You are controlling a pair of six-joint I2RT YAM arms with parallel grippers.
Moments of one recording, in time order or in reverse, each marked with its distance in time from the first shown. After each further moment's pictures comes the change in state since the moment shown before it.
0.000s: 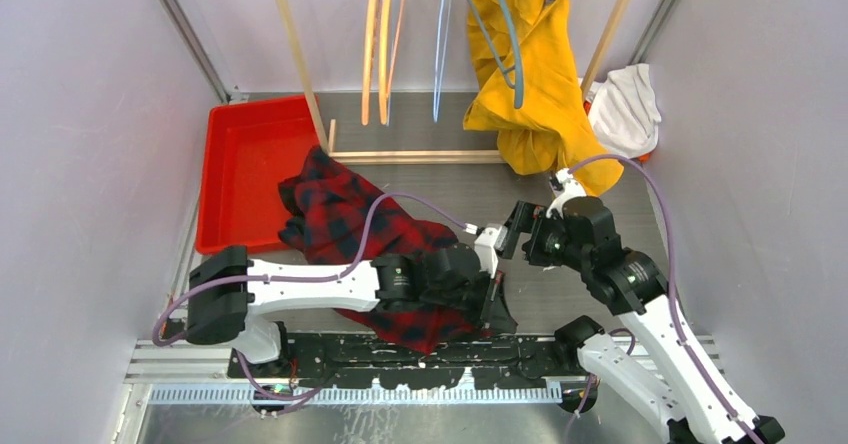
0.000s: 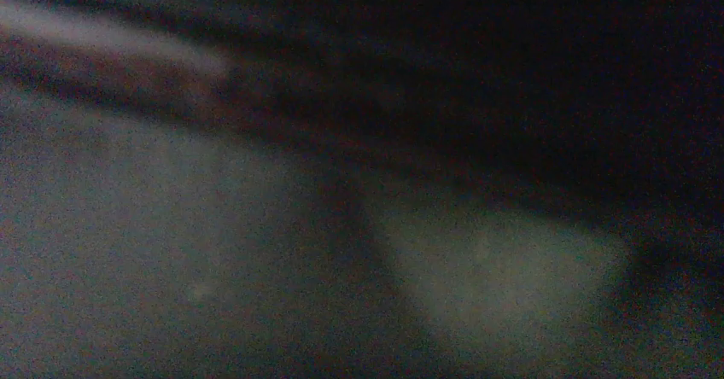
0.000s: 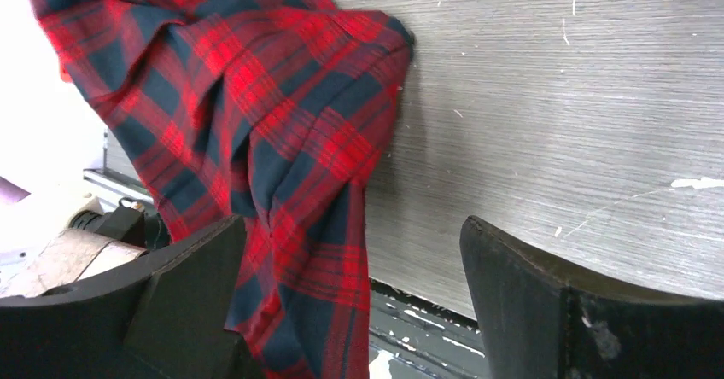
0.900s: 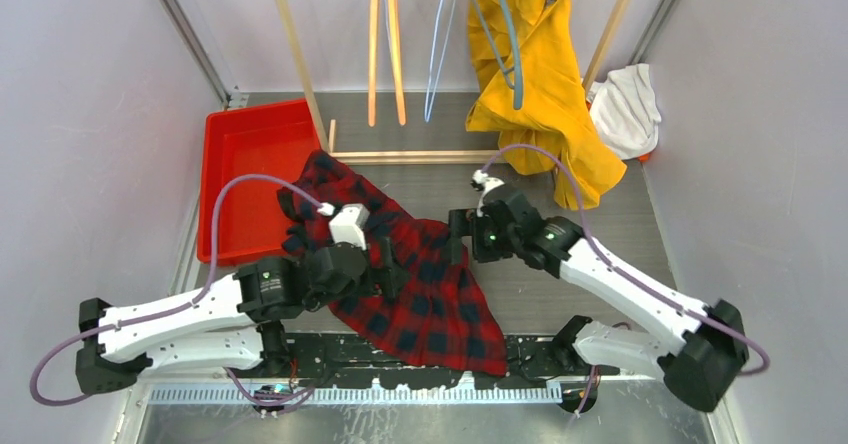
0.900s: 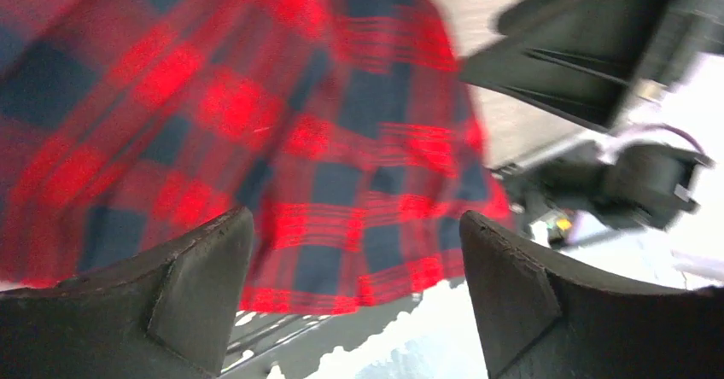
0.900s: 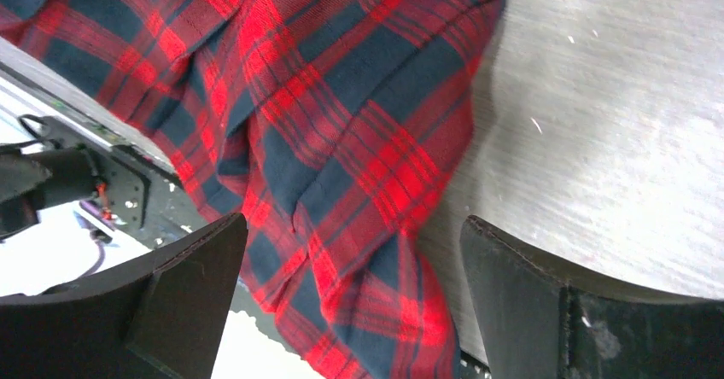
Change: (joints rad) left arm 0.085 -0.660 -0.215 -0.535 -0.620 -0.011; right arm 0.223 0.332 -0.031 0.190 0.014 -0.035
